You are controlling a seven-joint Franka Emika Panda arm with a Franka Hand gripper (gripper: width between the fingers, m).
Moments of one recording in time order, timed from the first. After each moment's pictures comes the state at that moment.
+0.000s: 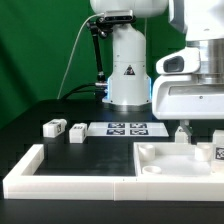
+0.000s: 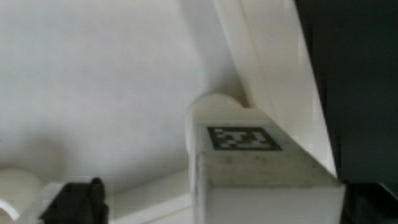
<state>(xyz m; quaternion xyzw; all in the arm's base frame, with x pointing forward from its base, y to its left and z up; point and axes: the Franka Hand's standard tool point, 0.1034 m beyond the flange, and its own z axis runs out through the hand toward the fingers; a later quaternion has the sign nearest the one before) 0.621 0.112 0.072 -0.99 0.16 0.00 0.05</state>
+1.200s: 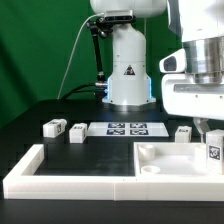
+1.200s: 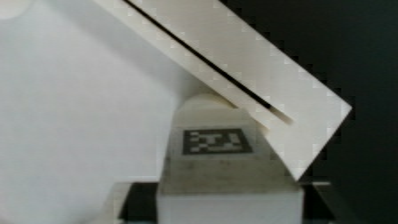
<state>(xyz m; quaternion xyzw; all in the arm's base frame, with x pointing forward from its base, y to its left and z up) 0.621 0.113 0.071 -0.87 0.49 0.00 0.08</state>
